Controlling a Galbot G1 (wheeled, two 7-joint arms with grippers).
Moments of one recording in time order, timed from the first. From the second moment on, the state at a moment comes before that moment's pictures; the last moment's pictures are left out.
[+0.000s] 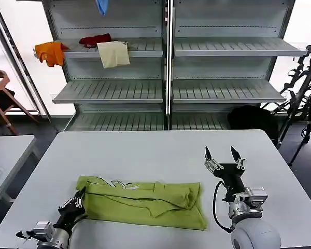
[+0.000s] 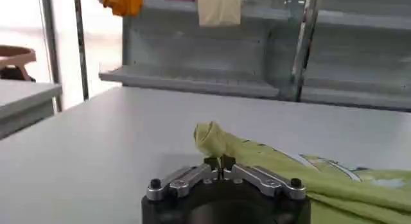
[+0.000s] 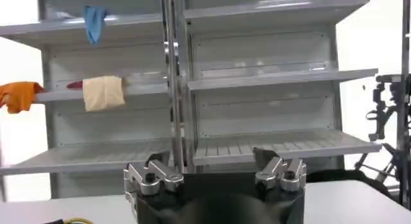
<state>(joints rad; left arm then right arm) 1.60 -1.15 -0.63 -2.04 -0.51 0.17 -0.10 -1.32 1.37 0.49 2.28 0.25 -0.43 0.16</state>
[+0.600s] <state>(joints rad) 1.54 -1.00 -0.91 -1.95 -0.34 0.18 0.06 -1.34 1.38 0.50 2.25 0.25 -0.43 0.14</state>
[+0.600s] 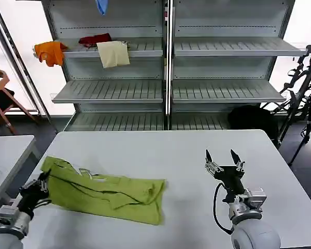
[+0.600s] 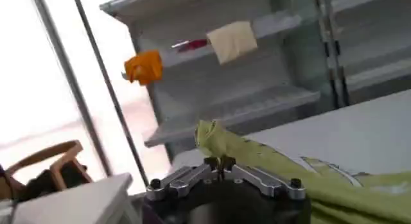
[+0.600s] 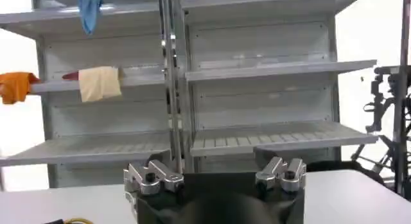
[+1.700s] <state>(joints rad) 1.49 -1.09 -0.63 -2.18 -0.39 0.38 0.02 -1.38 1.38 0.48 2.26 0.25 -0.43 0.15</state>
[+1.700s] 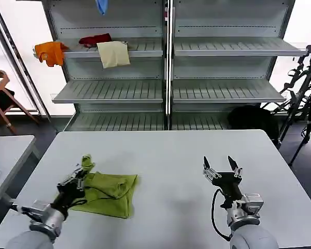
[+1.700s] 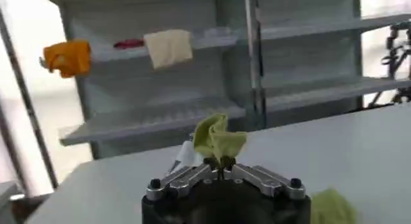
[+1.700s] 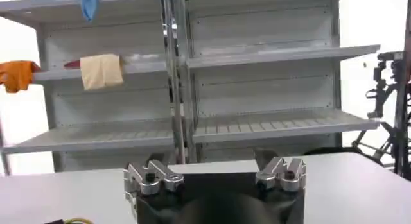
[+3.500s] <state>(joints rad) 1.42 -1.06 -0.62 -2.09 -0.57 0.43 0.02 -1.36 1.37 0.46 2.26 0.23 -0.47 0.14</state>
